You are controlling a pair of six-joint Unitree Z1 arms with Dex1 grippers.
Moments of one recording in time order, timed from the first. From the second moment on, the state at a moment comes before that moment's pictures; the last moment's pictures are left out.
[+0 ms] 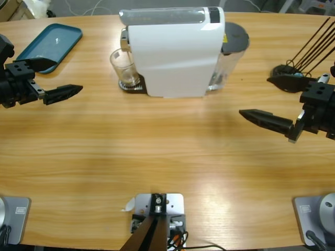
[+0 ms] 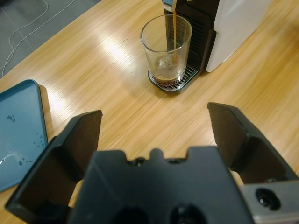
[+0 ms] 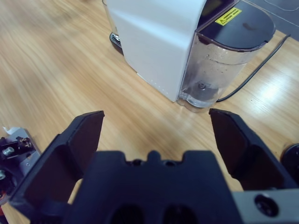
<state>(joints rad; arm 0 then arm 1) -0.53 1.28 -0.43 -0.31 -0.11 0.22 0.76 1.05 -0.44 -0.08 0.04 -0.01</state>
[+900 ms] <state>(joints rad) -0.54 1.31 -0.43 -0.33 -0.11 0.22 0.76 1.05 -0.44 -0.08 0.04 -0.01</state>
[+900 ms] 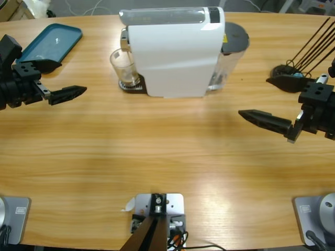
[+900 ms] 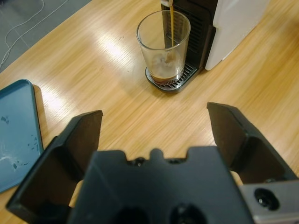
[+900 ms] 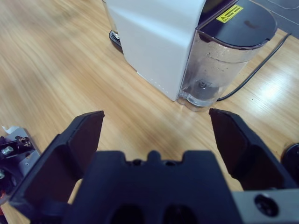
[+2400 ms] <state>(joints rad) -0.55 1.36 -0.43 -0.37 -0.11 0.22 0.76 1.06 -0.44 -0.08 0.04 -0.01</state>
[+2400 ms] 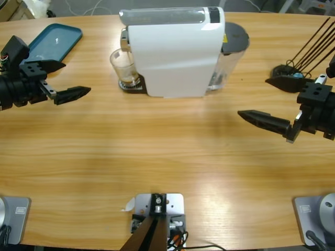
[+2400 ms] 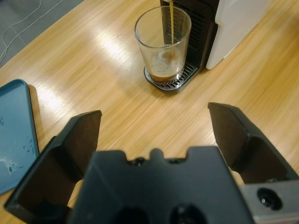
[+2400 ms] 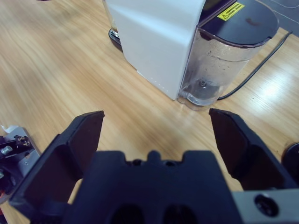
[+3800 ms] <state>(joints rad) -0.55 1.38 -0.42 -0.38 -0.11 0.22 0.76 1.08 -0.44 -0.08 0.04 -0.01</state>
